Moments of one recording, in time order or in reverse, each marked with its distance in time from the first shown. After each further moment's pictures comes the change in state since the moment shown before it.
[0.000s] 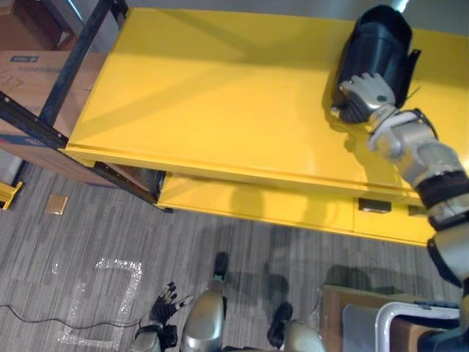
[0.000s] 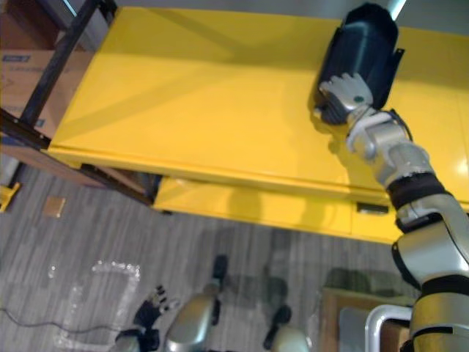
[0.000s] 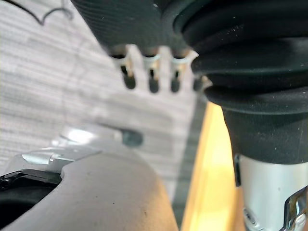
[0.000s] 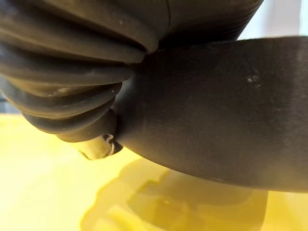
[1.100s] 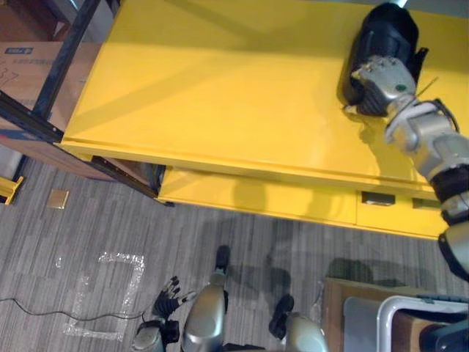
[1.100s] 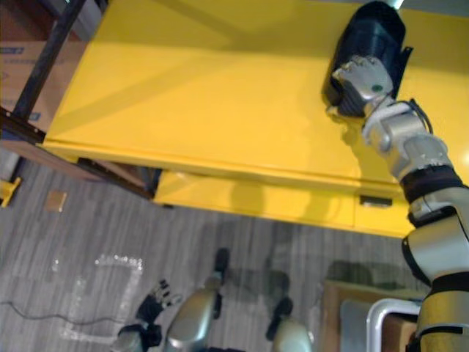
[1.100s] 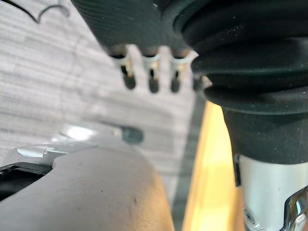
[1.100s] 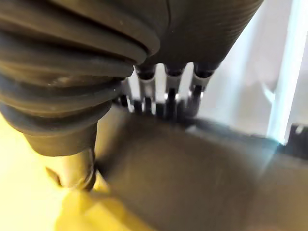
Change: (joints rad) left arm -0.008 0.008 -0.029 -0.039 -0.024 -0.002 0.001; right arm -0.046 -0.024 -0.049 0.044 -0.040 0.068 -0.151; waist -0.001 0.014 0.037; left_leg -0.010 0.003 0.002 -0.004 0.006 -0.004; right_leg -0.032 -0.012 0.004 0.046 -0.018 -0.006
